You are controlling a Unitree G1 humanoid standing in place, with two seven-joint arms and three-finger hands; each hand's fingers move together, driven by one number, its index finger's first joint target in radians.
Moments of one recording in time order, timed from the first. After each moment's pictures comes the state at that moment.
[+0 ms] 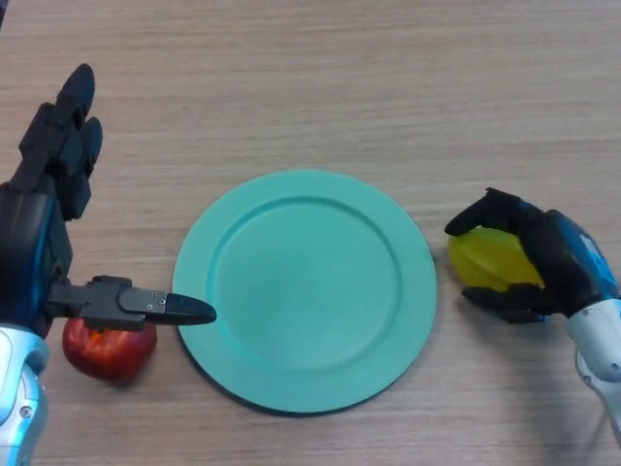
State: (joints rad) left arm -0.02 0.26 0.14 -0.45 -0.06 0.21 -0.08; right arm -0.35 -0.30 0.00 0.56 -0.54 -0.33 -0.06
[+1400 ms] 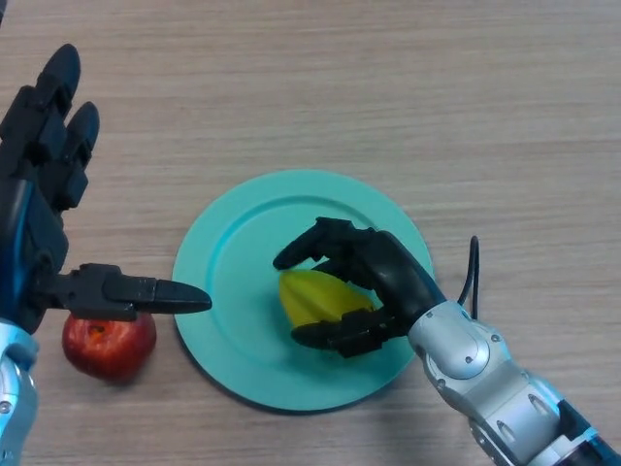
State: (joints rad) left arm -0.03 0.26 0.18 -0.53 -0.19 0.29 -0.08; right arm -0.40 -0.19 0.51 0.26 -0.02 0.16 -0.06
